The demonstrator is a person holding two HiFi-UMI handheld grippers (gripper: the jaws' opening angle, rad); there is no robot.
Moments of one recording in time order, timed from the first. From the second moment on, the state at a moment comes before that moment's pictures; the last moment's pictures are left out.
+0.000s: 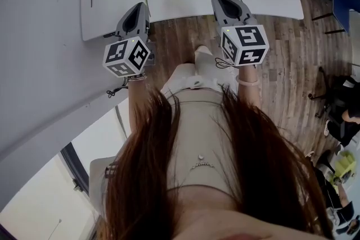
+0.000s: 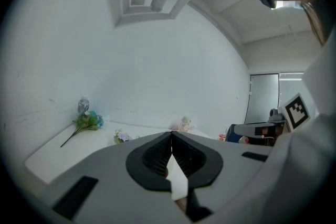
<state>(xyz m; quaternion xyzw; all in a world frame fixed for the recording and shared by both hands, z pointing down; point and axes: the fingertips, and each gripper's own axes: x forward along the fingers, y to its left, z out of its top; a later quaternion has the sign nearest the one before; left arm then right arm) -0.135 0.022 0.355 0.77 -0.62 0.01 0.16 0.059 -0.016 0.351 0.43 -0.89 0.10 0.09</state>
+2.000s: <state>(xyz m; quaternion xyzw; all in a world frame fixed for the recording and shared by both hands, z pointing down) -0.134 -0.118 0.399 0.69 -0.69 -0.01 0.21 0.162 -0.206 0.500 0.41 -0.85 0.22 0.24</state>
